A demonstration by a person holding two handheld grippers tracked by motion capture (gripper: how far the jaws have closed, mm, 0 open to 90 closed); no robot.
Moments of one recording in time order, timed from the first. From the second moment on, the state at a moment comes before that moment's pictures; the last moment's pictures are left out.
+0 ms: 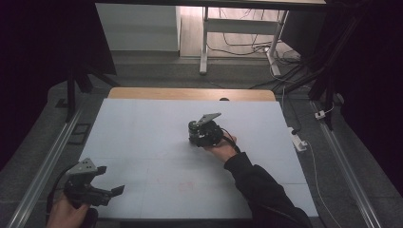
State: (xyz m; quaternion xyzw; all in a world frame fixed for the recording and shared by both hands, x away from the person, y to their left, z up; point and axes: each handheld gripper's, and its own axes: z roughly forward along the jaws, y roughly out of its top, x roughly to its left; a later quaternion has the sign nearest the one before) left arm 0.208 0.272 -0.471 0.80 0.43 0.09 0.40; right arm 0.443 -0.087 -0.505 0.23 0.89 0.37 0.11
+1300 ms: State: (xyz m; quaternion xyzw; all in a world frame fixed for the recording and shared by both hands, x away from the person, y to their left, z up) left arm 0.299 0.195 -0.461 0.83 0.36 0.10 0.42; right arm 0.443 -0.088 -0.505 0.23 0.89 0.37 0.12
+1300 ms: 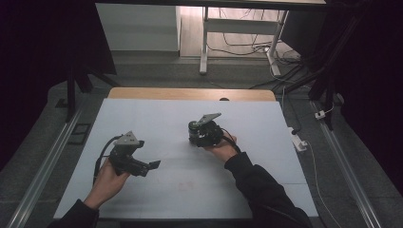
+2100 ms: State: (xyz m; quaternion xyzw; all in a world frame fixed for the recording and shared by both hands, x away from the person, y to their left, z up) left arm 0.356 0.148 -0.456 0.84 0.32 0.09 0.43; right arm 0.443 -0.088 -0.505 0.22 0.90 0.37 0.12
